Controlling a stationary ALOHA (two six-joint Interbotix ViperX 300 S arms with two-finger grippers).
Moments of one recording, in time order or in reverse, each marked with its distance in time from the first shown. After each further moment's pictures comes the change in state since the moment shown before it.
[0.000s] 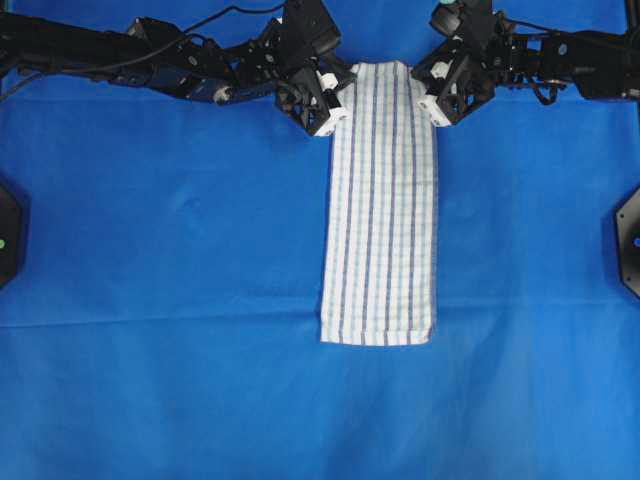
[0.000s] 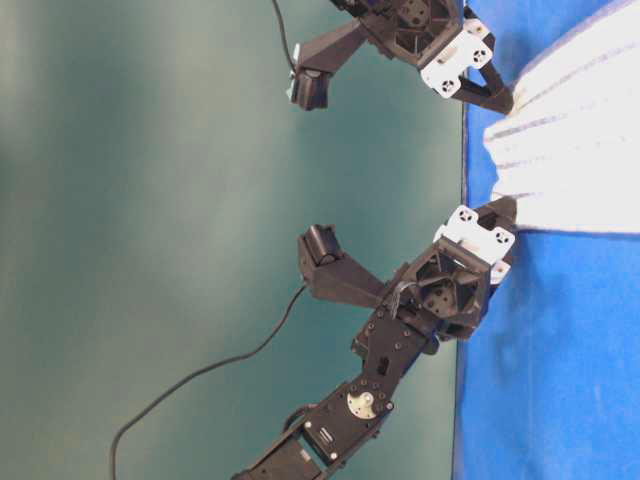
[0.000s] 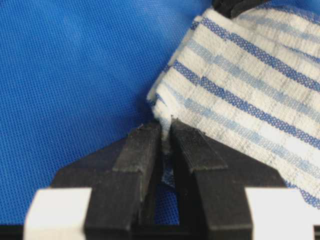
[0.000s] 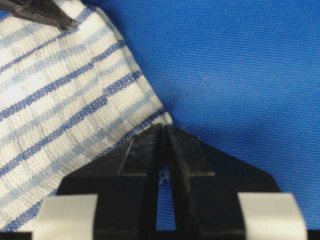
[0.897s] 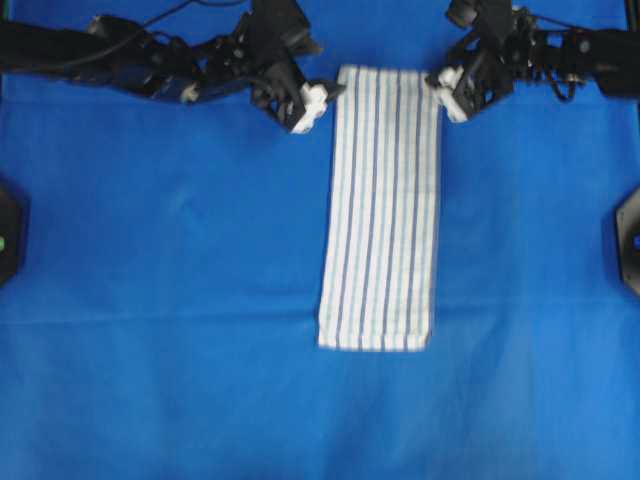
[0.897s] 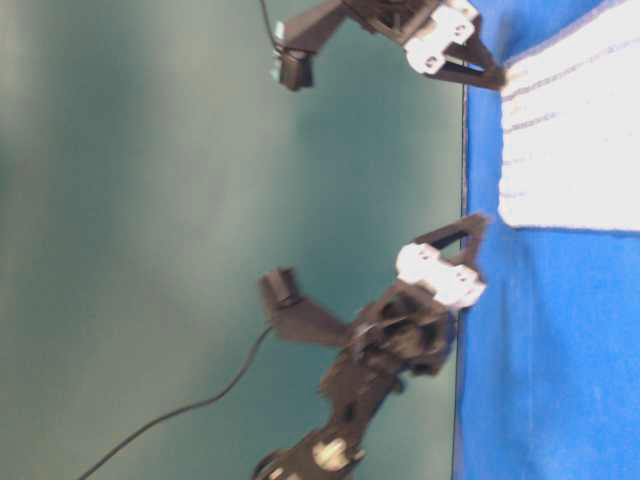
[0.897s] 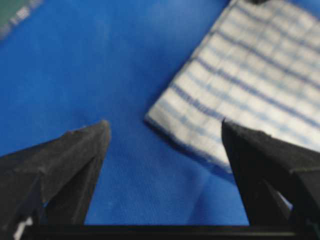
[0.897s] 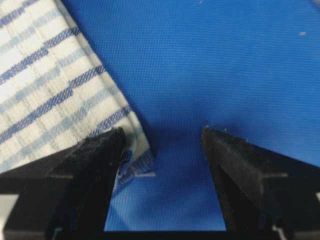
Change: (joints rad) left arm 0.015 -0.094 0.107 -0.002 -0.083 -0.003; right arm -0.029 -0.063 0.032 0.002 0.021 0.009
